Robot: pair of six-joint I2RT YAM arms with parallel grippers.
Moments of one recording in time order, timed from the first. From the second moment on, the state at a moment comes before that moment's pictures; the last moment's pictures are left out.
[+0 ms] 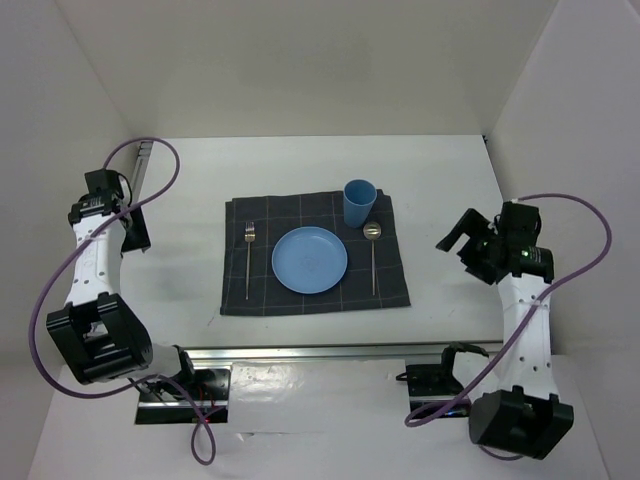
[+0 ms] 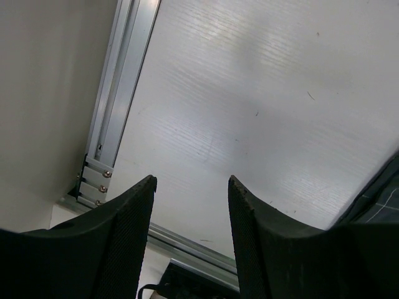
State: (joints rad) left arm 0.38 1.39 1.21 -0.90 -0.19 0.00; right arm -0.26 0.92 0.99 -0.93 -0.15 0.47
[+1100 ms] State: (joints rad) left arm 0.02 2.04 1.69 -0.88 -0.03 0.17; right arm 0.07 1.40 0.68 -0.62 -0.19 0.79
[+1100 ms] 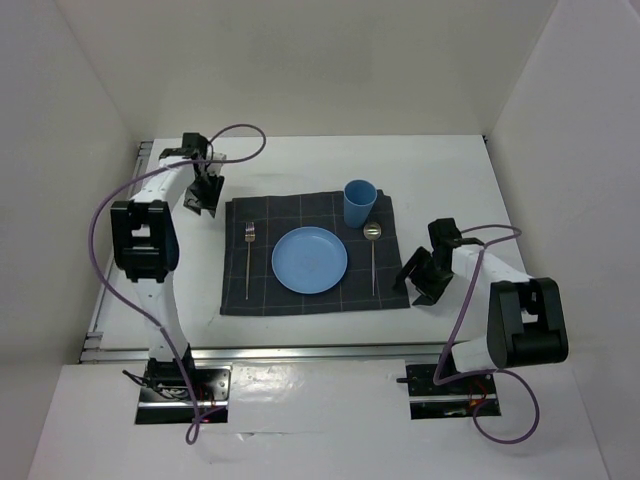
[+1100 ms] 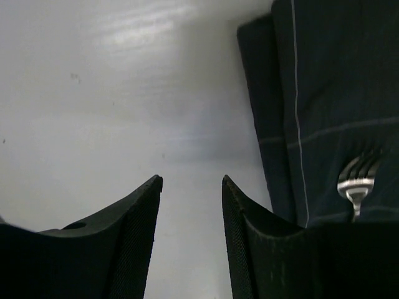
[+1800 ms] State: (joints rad) left arm -0.05 2.29 1.90 -0.88 -0.10 0.12; right arm 0.09 1.40 0.62 -0.56 -0.24 0.82
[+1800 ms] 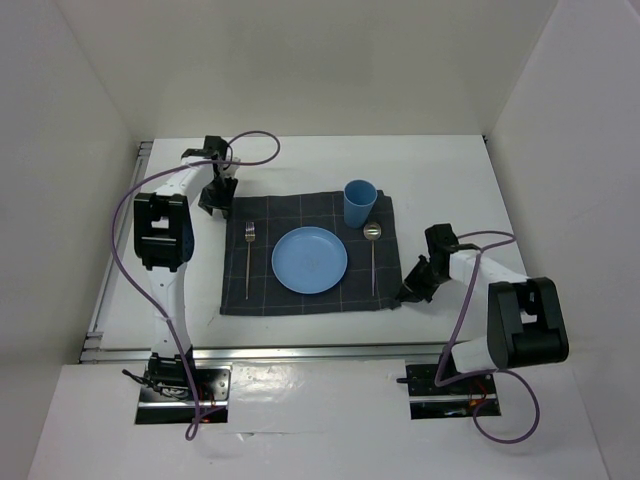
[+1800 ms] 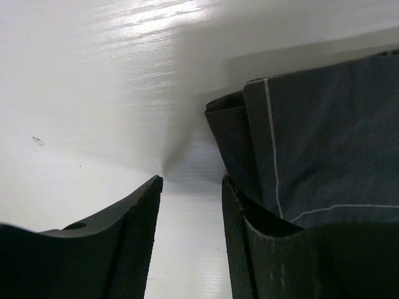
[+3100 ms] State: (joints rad) left arm 0.36 1.72 1.69 -0.91 -0.08 0.07; right arm 0.07 1.32 1.27 -1.01 0.02 0.66
